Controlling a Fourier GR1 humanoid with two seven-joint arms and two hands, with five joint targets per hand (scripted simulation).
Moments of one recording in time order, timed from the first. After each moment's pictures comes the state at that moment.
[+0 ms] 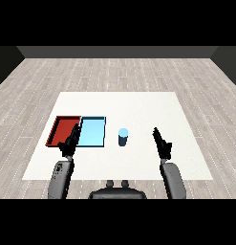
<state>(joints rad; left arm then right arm) -0.02 0.09 0.00 -1.58 0.01 0.00 -0.03 0.01 -0.10 0.04 -1.55 0.02 -0.01 0.00</state>
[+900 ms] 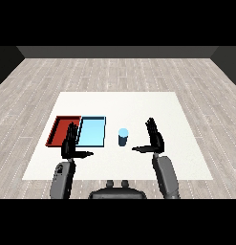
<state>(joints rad) 0.00 0.03 0.05 -1.57 0.10 -0.09 -0.41 -0.11 -0.01 0.05 -1.55 -0.10 0.03 -0.24</state>
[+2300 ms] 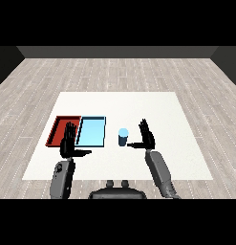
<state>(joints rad) -0.02 0.04 0.07 -1.55 0.15 -0.09 -0.44 -0.24 0.00 0.09 -1.22 -0.24 -0.04 -0.31</state>
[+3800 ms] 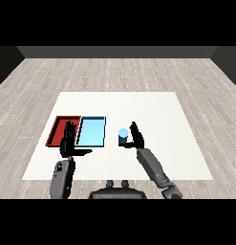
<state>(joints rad) -0.04 0.04 0.07 -1.56 0.15 -0.07 -0.43 -0.42 0.00 0.26 -0.84 -0.45 -0.11 -0.50</state>
